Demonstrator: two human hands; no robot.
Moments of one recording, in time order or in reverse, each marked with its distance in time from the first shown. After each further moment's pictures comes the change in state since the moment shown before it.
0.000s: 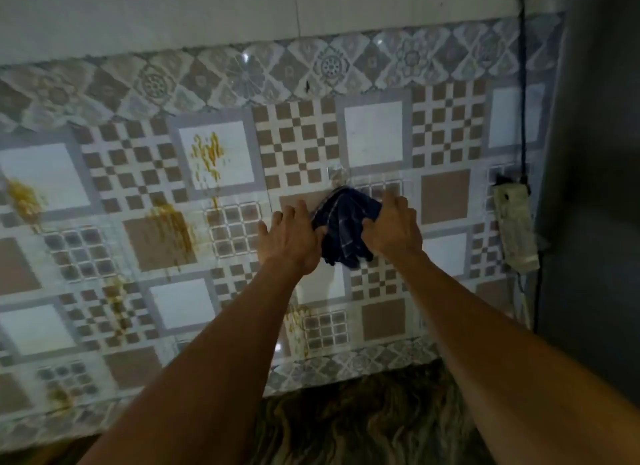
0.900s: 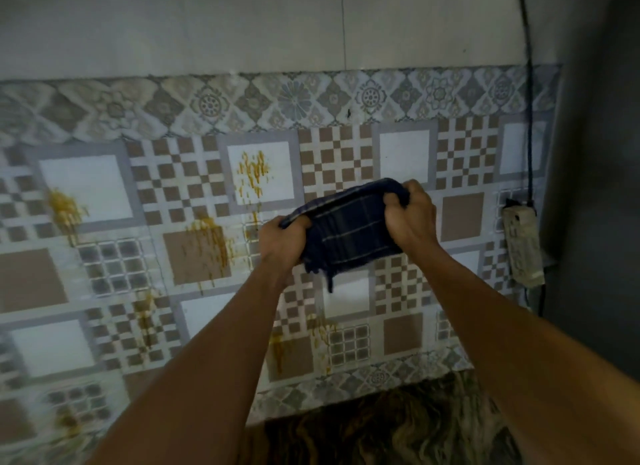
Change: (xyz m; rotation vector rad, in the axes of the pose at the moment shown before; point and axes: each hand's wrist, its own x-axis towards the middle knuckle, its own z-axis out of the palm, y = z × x) left_hand -0.002 -0.083 -0.050 -1.360 0.008 -0.417; right_hand -0.029 -0.094 -0.024 0.528 0.256 -0.015
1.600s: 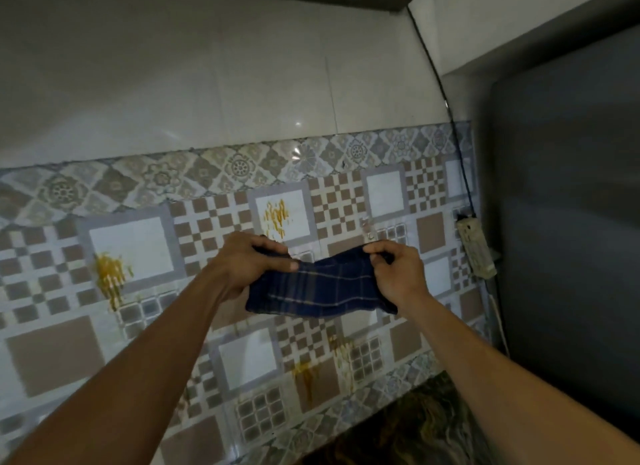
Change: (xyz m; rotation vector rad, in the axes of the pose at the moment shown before) left_hand -0.001 0.079 -0.172 0.389 -0.504 0.222; right_hand -0.137 -0.083 0.043 0.052 0.145 0.093
